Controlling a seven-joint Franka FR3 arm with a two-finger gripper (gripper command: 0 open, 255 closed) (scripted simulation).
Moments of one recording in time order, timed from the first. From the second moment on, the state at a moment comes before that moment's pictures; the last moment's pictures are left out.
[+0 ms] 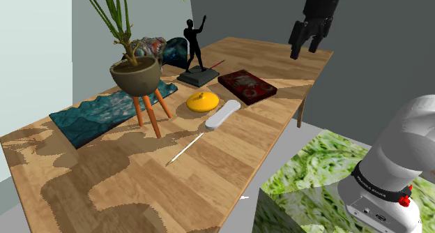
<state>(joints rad) -0.01 -0.82 0.06 -2.37 0.06 1.64 0.10</state>
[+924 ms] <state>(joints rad) -0.11 -0.56 0.38 -2.40 0.19 1.92 0.69</state>
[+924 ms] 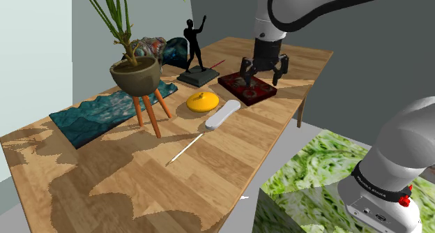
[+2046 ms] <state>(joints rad) -0.23 0.14 0.63 -2.09 -0.10 2.19 1.61</state>
